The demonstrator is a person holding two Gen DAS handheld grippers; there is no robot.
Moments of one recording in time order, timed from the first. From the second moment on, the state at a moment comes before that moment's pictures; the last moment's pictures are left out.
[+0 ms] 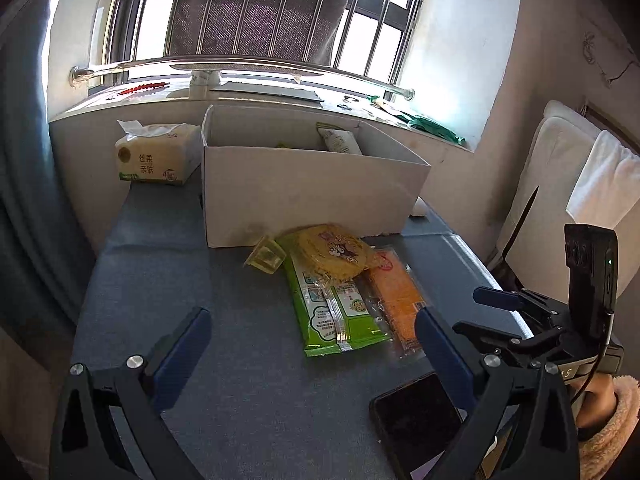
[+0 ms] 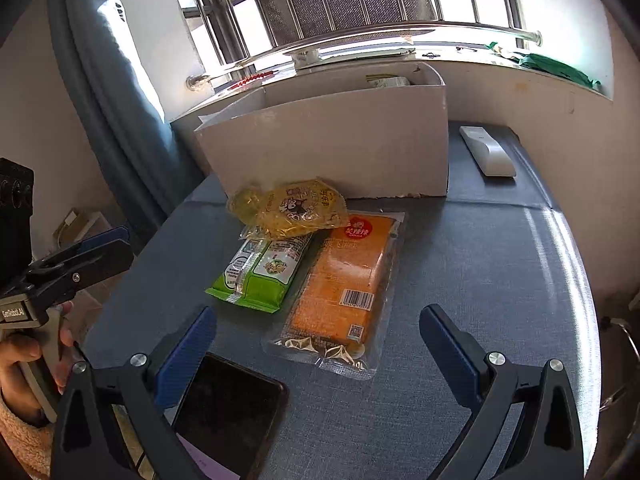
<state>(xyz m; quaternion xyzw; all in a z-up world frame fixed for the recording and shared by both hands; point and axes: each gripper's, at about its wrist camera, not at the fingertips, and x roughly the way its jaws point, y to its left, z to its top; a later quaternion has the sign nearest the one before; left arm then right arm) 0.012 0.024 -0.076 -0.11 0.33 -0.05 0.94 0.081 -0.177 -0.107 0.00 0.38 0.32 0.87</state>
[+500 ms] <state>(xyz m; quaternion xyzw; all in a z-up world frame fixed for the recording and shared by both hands) 0.011 0.044 -0.079 -0.12 0.33 -0.03 0.93 0.169 -0.081 -0.115 -0.08 0.41 0.34 0.84</state>
